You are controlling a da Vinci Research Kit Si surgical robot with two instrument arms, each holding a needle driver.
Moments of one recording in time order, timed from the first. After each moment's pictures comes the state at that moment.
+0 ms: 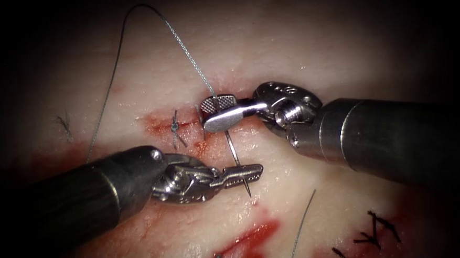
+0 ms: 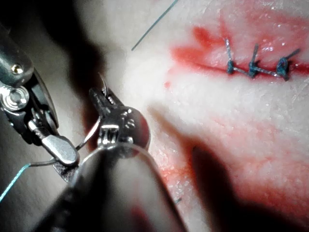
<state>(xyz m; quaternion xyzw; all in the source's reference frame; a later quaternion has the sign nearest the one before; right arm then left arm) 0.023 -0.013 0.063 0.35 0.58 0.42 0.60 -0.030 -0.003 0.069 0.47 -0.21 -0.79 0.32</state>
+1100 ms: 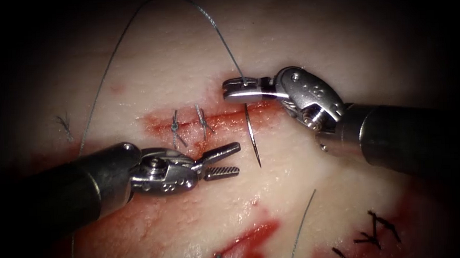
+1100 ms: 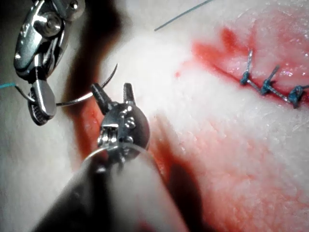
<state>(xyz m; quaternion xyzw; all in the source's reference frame) 0.020 -0.009 0.067 0.07 0.70 0.21 0.68 -0.028 -0.001 0.073 0.49 -0.16 -0.85 0.12</state>
